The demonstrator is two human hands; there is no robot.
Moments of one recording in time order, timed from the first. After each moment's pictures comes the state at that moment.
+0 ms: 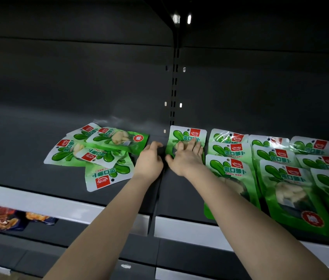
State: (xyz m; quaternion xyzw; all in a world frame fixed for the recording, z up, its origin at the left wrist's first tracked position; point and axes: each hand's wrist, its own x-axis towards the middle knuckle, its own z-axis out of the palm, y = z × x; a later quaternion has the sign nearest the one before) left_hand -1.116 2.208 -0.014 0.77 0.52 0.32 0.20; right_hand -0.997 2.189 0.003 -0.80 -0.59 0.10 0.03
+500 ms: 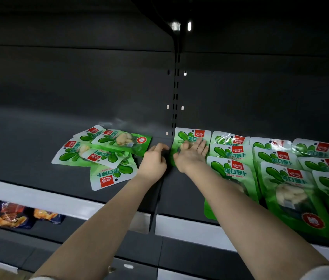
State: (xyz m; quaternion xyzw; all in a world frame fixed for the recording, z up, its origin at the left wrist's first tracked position) left_hand -1.116 2.202 -0.010 0.78 0.50 0.31 0.20; right_hand -0.992 2.199 0.005 -0.82 -0.56 0.09 0.03
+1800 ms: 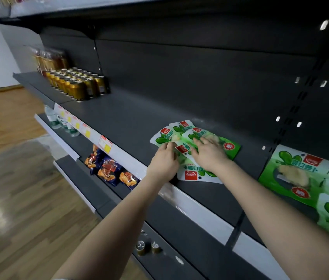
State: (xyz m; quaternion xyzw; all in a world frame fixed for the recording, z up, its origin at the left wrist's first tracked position) left_hand -1.286 2.181 -0.001 0.64 0.69 0.30 0.13; right_hand -1.147 2.251 0.010 -0.58 -0.81 0.06 0.04
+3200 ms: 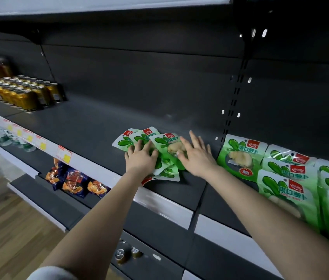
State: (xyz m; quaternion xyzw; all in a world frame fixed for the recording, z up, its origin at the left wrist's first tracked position) left_hand -1.253 2.203 -0.005 0.62 0.74 0.20 0.14; right_hand -1.071 2.205 0.014 -0.61 -0.78 0.09 0.10
